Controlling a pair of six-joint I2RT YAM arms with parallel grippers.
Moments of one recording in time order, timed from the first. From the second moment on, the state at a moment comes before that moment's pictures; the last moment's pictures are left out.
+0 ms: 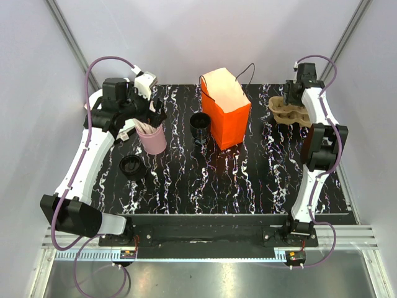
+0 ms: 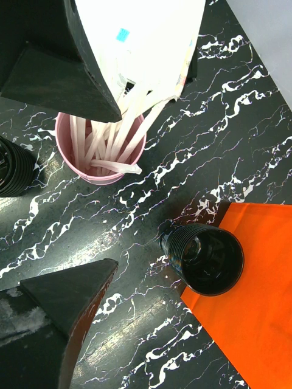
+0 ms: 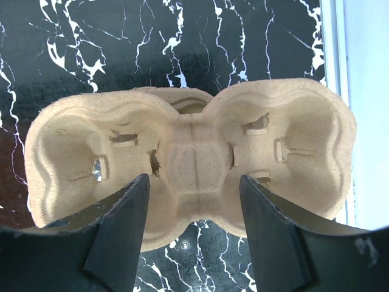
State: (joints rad) left arm -0.19 1.35 1.45 -0.63 0.39 0.21; right arm -0.10 2.16 1.99 -0.68 0.14 -0.02
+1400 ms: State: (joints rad) left arm -0.19 1.35 1.44 -0.63 0.39 0.21; right arm -0.10 2.38 2.33 -0.96 0.15 0.01
